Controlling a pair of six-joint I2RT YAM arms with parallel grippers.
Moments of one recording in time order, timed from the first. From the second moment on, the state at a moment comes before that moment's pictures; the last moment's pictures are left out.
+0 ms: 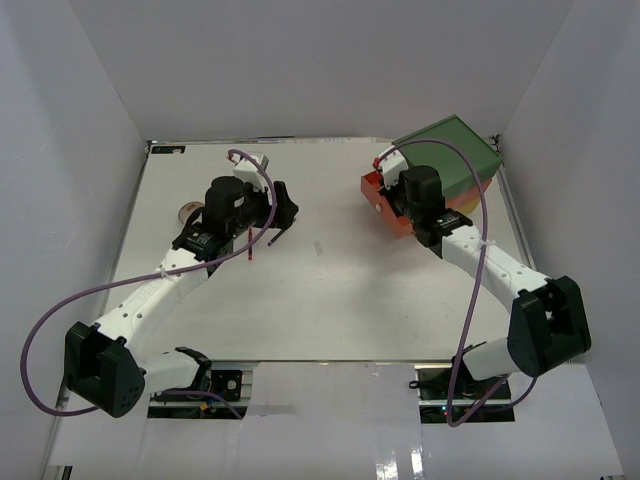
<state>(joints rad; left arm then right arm) -0.47 1.21 0.99 -0.13 0.06 -0.27 0.47 1.40 1.01 -0.01 0.12 -0.37</state>
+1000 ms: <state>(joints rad) -0.45 1.35 0.98 -0.25 -0.09 -0.26 0.47 1.11 0.93 -0.01 -0.11 -0.17</state>
